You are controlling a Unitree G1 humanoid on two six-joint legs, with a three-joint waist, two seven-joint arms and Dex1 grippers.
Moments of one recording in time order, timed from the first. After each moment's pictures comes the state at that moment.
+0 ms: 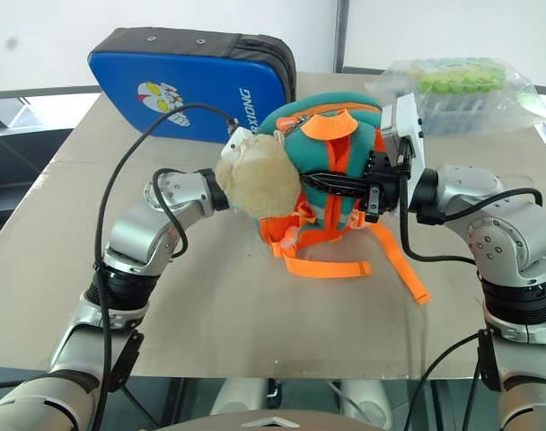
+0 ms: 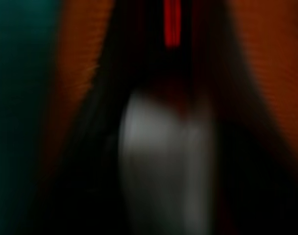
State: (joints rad) left arm -0.64 0.50 -0.16 -0.13 -0.35 0.45 -0.79; right arm -0.62 -0.59 -0.05 -0.39 0.86 0.78 0.86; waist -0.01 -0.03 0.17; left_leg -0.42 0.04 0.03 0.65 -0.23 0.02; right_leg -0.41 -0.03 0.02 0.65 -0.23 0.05
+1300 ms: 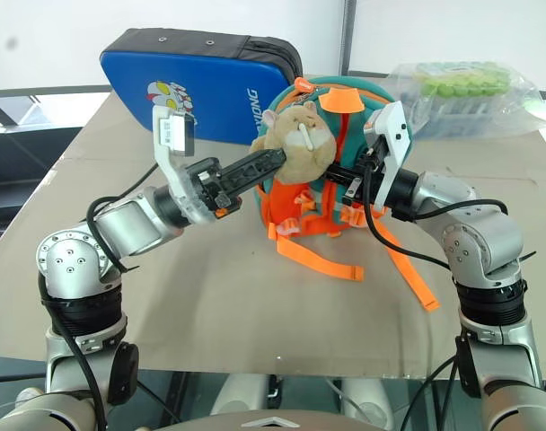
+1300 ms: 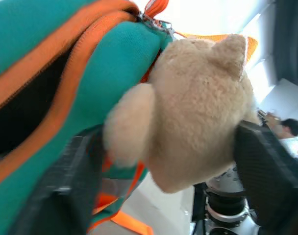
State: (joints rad) left arm -0.54 0.47 0.16 -0.33 -1.57 1.00 -0.18; right arm -0.60 -0.48 -0.01 -0.35 0.71 0.74 0.68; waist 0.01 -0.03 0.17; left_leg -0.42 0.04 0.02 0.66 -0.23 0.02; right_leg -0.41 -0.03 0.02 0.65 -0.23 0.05
